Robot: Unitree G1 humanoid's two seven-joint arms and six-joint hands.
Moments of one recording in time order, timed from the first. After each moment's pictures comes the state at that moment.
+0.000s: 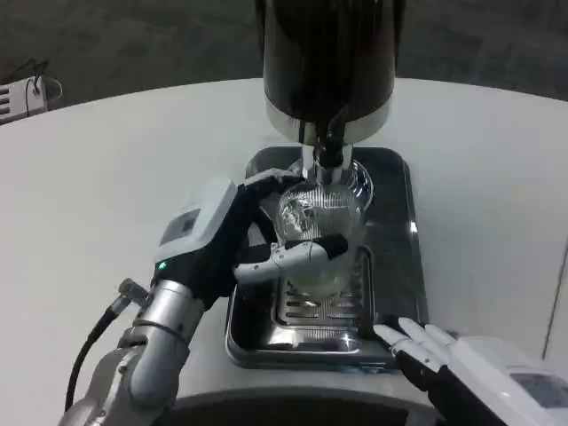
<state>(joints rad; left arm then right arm) -0.67 0.32 -0.18 0.54 0.54 -0.35 0.19 0.24 -0.12 0.06 -1.03 -1.00 0.13 0.85</state>
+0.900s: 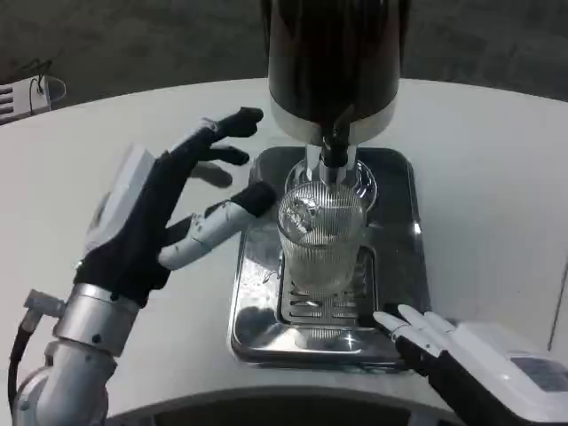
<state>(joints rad) -0.44 0.38 0.00 0.08 0.22 -0.40 0.03 0.18 -0.17 0.06 -1.03 -0.97 0.20 0.85</state>
